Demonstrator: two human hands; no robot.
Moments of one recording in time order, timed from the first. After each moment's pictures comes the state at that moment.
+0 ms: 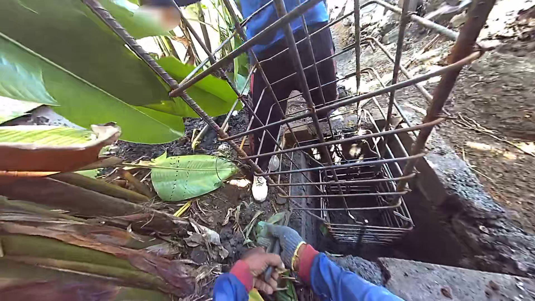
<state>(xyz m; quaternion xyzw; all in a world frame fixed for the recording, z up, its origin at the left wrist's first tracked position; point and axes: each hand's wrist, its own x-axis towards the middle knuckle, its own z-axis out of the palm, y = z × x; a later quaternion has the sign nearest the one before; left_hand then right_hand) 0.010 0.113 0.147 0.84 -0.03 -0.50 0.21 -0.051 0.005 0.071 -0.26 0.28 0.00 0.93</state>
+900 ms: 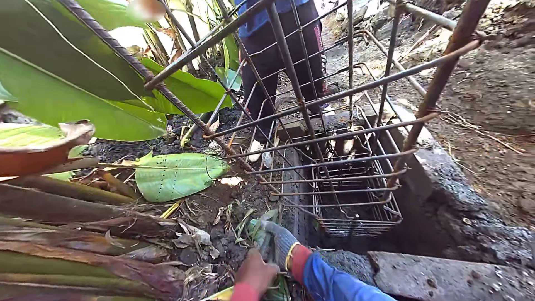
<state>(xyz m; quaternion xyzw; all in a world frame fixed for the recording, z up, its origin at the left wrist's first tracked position) -0.033 0.101 0.146 0.95 -0.11 -0.31 0.04 -0.049 0.003 0.053 -0.21 0.27 -0.02 0.94</state>
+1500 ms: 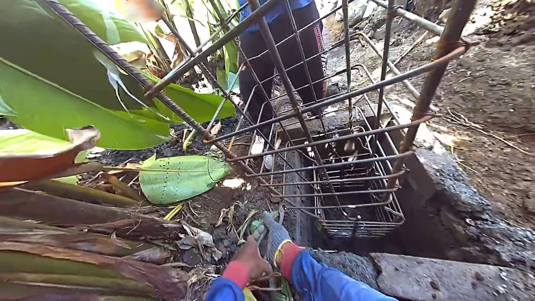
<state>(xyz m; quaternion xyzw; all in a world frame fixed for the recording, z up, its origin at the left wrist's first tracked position) 0.013 0.091 0.162 0.92 -0.17 -0.34 -0.09 -0.020 0.013 0.078 -0.11 0.33 -0.09 0.93</state>
